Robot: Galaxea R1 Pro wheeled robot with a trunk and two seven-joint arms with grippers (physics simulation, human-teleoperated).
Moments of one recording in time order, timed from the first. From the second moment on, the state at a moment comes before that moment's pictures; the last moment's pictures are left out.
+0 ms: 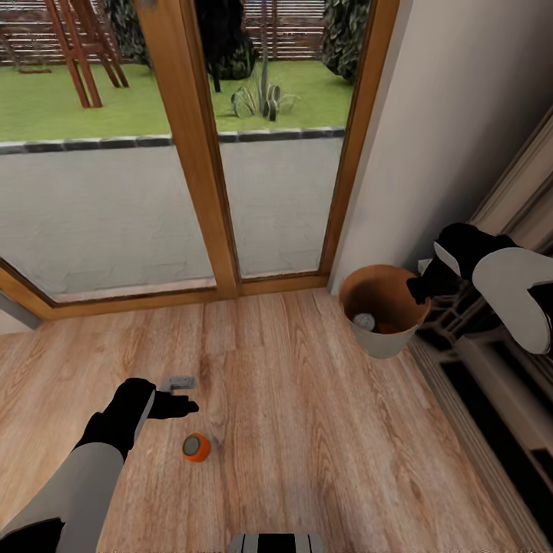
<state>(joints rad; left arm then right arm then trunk) -0.76 0.05 0.23 -0.69 -0.33 0.81 -0.38 -1.71 -0.22 0.32 0.04 0.13 1.05 0.36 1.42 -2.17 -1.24</state>
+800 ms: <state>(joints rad) -0.76 0.05 0.23 -0.69 -0.33 0.81 -0.38 -1.81 -0.16 0.33 0.04 0.13 1.04 0.41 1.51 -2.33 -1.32</state>
